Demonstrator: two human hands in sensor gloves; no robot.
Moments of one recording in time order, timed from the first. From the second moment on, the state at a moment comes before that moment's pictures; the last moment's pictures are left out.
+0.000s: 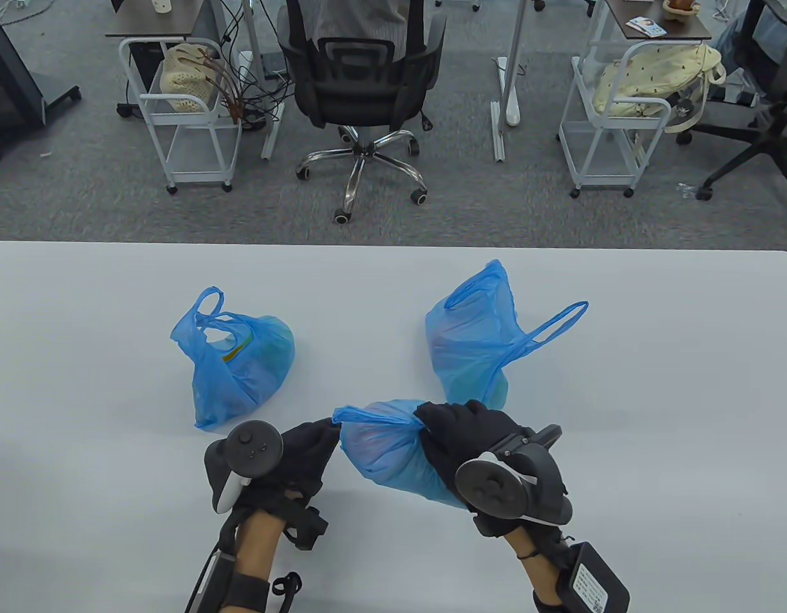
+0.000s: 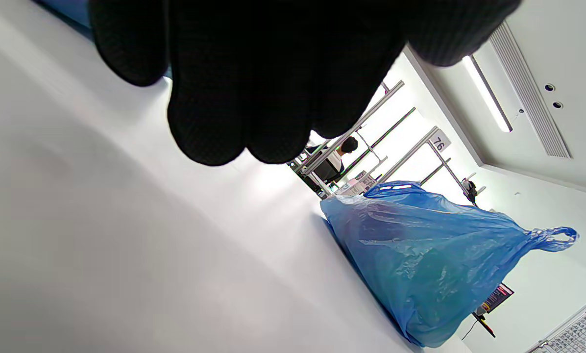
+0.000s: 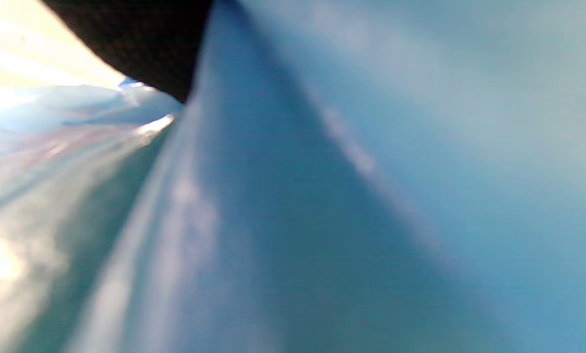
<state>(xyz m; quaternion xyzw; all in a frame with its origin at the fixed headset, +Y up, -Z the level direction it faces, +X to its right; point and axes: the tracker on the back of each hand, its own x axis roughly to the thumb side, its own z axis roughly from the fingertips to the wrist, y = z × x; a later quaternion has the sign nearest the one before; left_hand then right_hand) -0.203 -0.757 -0.304 0.00 -0.09 0.40 0.91 0.091 -0.576 -0.240 0.25 -0.27 0.92 0.15</state>
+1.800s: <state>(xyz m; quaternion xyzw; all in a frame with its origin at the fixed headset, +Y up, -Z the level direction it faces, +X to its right) -0.186 -0.765 -0.307 -0.05 -0.11 0.40 0.91 0.334 -0.710 -0.372 -0.30 -0.19 0.90 0.25</state>
